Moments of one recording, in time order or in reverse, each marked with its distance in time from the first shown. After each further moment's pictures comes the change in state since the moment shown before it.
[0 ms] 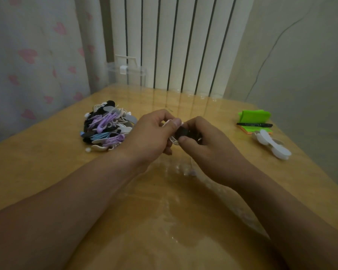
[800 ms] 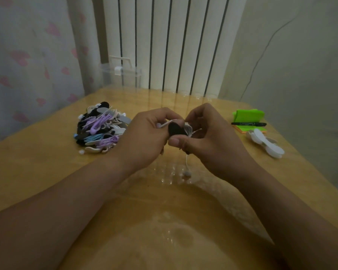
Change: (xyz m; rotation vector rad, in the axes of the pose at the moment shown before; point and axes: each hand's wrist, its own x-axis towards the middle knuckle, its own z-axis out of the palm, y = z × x) left_hand -0.007 0.005 -0.002 0.130 -0.056 0.259; right_hand -0.001 -0.003 -0.015 0.067 0.077 0.006
